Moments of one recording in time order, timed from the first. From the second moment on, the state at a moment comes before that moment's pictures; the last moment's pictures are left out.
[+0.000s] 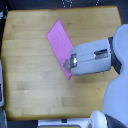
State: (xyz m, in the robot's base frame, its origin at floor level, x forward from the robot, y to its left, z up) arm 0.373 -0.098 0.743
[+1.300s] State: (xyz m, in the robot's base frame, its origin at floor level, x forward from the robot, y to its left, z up) arm 0.383 -0.113 0.720
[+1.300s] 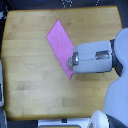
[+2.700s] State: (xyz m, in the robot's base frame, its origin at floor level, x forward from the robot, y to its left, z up) arm 0.404 -0.120 0.753
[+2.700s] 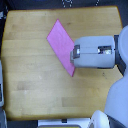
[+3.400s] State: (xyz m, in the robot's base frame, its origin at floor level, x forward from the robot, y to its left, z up) arm 0.439 -0.081 0.794
